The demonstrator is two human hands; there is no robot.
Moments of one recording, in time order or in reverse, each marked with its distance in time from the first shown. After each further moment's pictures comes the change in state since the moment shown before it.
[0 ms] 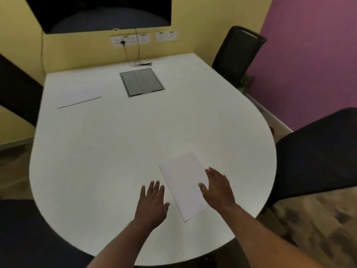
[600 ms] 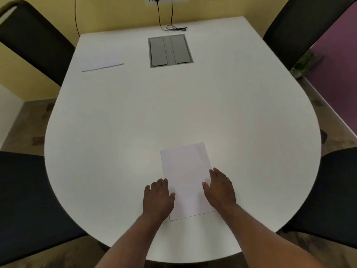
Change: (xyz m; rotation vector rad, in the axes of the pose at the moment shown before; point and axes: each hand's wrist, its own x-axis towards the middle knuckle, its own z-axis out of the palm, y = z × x) left_hand 0.064 0.092 0.048 -0.121 -0.123 -0.458; right_hand 0.100 0.085 0.064 -0.053 -0.229 -0.125
